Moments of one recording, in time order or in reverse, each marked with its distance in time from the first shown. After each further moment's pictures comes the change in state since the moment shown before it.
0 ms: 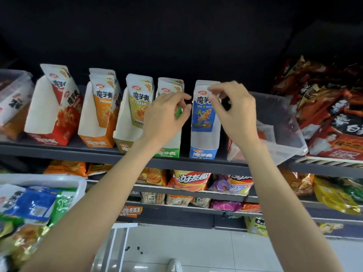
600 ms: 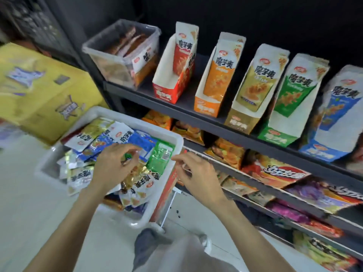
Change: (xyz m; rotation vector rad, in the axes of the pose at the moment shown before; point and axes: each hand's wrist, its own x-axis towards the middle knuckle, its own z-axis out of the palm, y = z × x) left_hand -0.290 -0.149 -0.234 0.291 -0.214 -0.616; right_hand -0.175 -0.213 0.173 0.424 -0.689 -0.033
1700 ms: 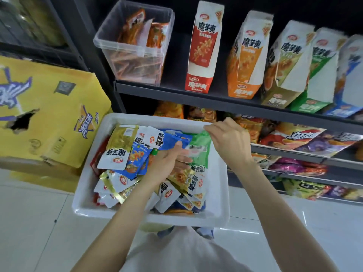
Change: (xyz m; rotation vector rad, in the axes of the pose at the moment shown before) left_hand 0.039 -0.070 -0.012 -0.998 -0.756 -0.478; right_hand 0.084 -0.052 0.078 -0.917 0.286 -0.005
